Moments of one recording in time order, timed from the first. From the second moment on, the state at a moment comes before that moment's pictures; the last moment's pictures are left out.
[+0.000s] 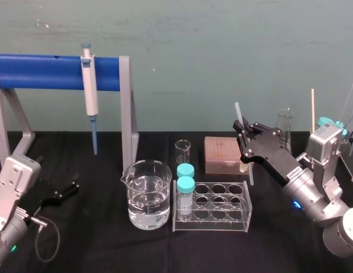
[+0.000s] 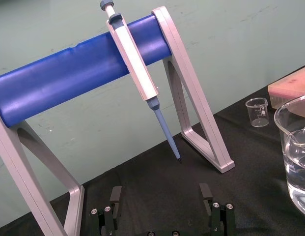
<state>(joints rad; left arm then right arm) -0.20 0.60 0.45 -1.41 -0.25 -0.12 0.03 0.40 0.30 -0.29 -1.10 0.28 -0.51 0.47</state>
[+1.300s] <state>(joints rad) -0.20 0.60 0.45 -1.41 -0.25 -0.12 0.03 0.41 0.29 -0.30 -1.12 0.28 -0.55 0.57</state>
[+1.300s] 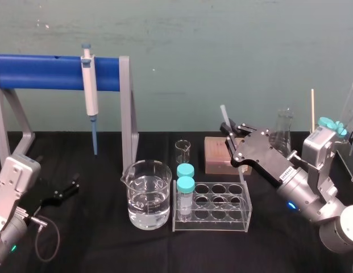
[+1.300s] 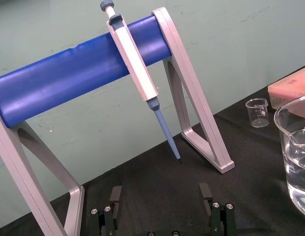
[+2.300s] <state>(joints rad) -0.20 0.60 0.45 -1.41 -0.25 -0.12 0.03 0.47 0.27 -0.33 -0.98 0.40 -0.52 0.72</state>
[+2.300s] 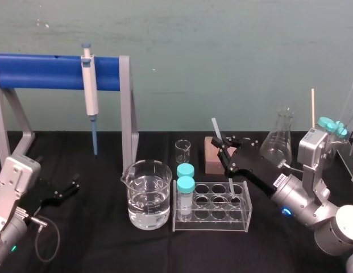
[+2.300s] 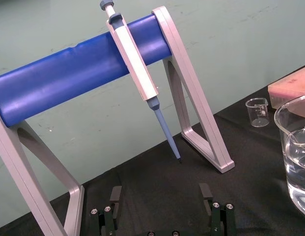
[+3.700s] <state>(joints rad) -0.20 0.60 0.45 -1.41 -0.25 -0.12 0.03 0.52 0.26 -0.35 -0.85 0.37 -0.45 0.71</state>
